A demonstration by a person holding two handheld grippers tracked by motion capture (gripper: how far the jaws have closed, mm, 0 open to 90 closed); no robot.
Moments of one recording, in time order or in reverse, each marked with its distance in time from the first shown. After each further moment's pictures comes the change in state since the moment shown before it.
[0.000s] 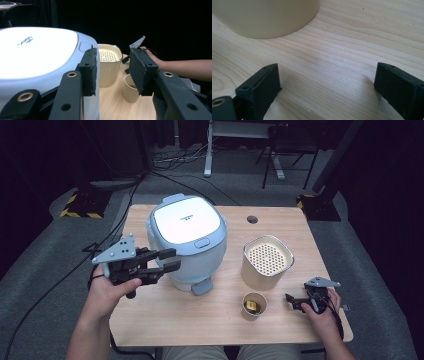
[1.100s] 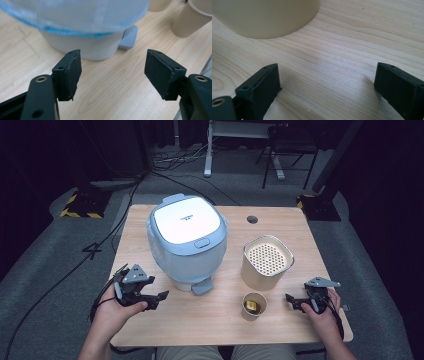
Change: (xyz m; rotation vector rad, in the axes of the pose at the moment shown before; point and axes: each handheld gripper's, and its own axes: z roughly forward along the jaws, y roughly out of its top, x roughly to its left) left arm -0.010 -0.085 -0.001 0.465 0.340 -0.173; right arm 0.000 0.000 0.000 -0.001 -0.002 -0.001
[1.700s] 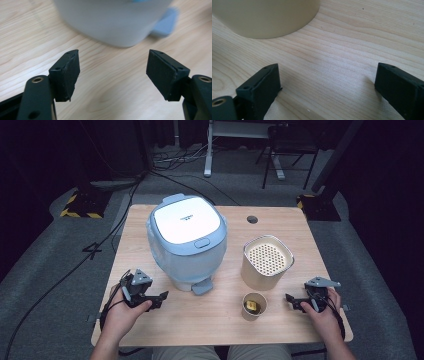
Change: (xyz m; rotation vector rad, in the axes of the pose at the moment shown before) left arm 0.015 -0.033 0.044 0.027 0.084 -0.150; right arm 0.000 0.000 0.000 0.001 0.004 0.004
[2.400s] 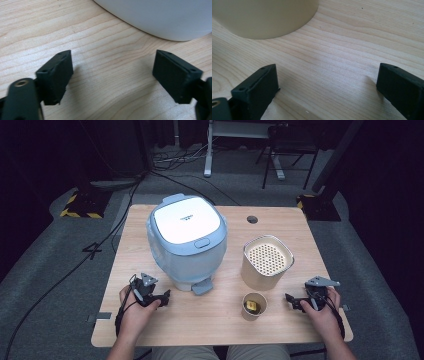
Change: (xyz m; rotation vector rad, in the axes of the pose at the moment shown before) left arm 0.015 -0.026 0.063 0.034 0.207 -0.099; right arm -0.001 0.001 0.001 0.008 -0.006 -0.002
